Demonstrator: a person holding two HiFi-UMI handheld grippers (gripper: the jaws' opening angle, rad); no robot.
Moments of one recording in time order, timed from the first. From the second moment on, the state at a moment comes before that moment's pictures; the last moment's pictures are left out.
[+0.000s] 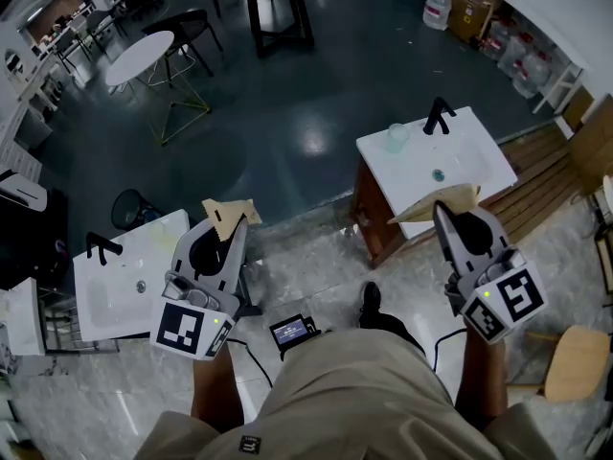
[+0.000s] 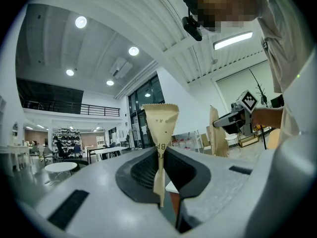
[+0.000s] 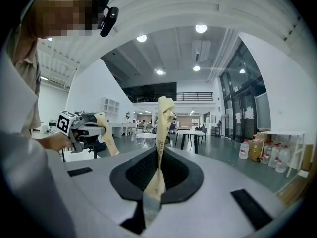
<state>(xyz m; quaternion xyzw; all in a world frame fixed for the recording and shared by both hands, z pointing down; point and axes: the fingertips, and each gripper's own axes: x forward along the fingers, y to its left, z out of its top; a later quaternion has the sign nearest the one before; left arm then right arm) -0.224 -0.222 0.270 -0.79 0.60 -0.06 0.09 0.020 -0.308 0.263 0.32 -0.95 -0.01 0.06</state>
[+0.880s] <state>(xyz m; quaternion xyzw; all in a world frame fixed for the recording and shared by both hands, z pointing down) -0.210 -0.231 0.272 -0.80 0.60 -0.07 0.08 0.034 -0.313 0.269 0.32 -0.94 0.00 0.07</state>
